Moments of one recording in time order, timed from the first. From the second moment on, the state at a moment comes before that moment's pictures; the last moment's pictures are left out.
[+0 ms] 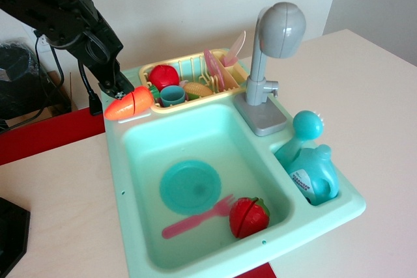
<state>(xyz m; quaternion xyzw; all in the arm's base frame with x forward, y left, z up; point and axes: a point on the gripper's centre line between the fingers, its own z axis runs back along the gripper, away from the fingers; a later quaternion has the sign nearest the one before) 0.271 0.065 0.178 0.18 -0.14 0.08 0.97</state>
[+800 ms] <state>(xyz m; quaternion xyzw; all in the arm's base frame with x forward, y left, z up) 0.282 0.073 0.158 0.18 -0.11 0.09 0.97</state>
